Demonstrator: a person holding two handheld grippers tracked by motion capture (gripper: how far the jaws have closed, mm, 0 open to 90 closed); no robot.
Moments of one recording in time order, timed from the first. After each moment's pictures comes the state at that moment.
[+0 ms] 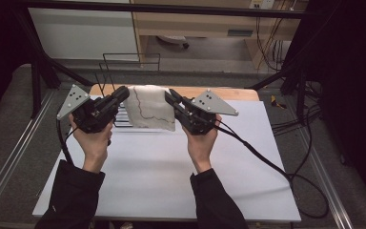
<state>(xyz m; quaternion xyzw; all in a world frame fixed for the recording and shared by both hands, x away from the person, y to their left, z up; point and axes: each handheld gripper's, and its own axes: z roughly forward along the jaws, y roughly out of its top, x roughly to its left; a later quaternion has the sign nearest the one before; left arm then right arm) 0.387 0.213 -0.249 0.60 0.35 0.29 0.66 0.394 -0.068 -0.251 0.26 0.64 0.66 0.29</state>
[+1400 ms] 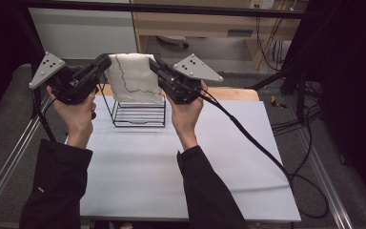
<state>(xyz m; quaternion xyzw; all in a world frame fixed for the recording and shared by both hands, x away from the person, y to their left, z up) 0.416 0.242 -0.191 0.57 0.34 0.33 0.67 0.429 -0.031 -0.193 0.24 0.62 0.68 0.32</state>
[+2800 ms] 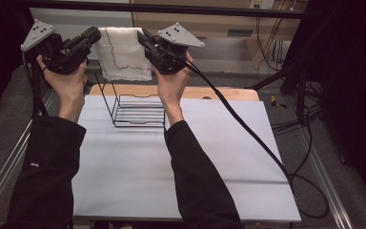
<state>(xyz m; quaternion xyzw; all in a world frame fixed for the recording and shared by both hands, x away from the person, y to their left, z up) 0.469 0.264 -0.155 0.57 0.36 0.36 0.65 0.486 0.001 -0.161 0.26 0.61 0.68 0.32</state>
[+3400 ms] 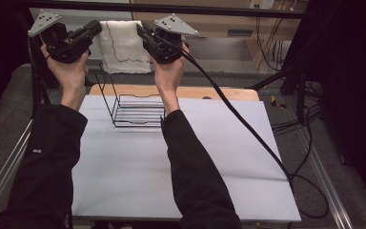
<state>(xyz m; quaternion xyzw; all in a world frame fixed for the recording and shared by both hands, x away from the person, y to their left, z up) 0.504 0.267 -0.155 0.57 0.37 0.35 0.64 0.521 0.009 -0.159 0.27 0.62 0.67 0.32</state>
